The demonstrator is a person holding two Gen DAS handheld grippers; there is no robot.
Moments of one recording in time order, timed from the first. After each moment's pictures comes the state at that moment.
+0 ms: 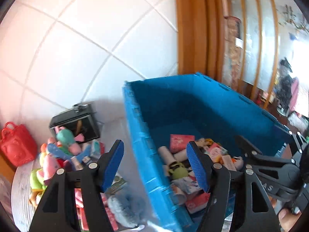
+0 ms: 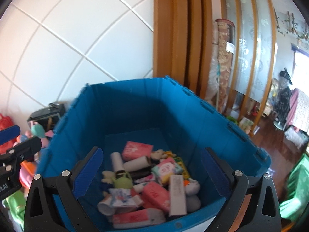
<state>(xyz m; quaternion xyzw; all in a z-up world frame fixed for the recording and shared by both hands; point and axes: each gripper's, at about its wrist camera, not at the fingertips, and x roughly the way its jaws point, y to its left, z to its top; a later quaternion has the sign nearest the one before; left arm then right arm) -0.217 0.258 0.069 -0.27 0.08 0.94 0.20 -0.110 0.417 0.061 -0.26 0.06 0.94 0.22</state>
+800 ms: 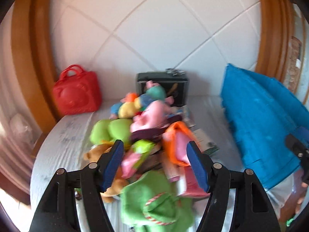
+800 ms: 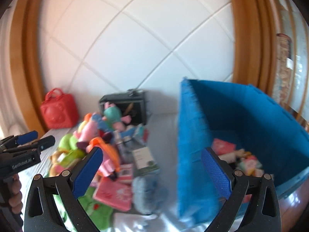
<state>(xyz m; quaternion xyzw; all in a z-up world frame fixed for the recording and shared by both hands) -0.208 -0.048 -0.003 -0.33 0.00 0.95 0.00 -0.132 0.190 0.029 -0.27 0.02 0.96 0.00</state>
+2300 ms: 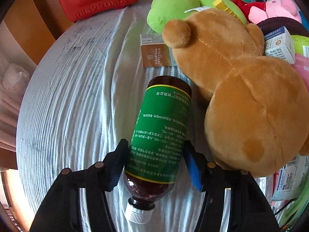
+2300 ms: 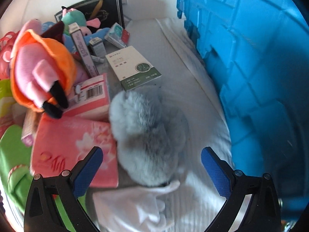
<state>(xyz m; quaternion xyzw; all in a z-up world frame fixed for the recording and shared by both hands) -0.301 -0.269 -0.266 -0.57 0.00 0.82 -0.03 -0.253 0.188 -0.208 -0.52 0.06 0.84 0.10</state>
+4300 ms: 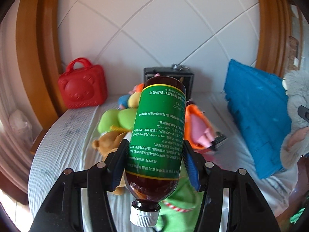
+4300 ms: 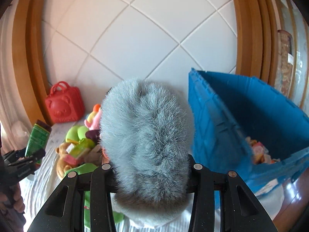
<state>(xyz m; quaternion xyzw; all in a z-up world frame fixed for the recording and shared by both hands) -0.164 -0.067 -0.030 -0.30 0.00 0.95 0.02 -0.102 0.180 0.018 -0.25 0.03 0.97 0.02</state>
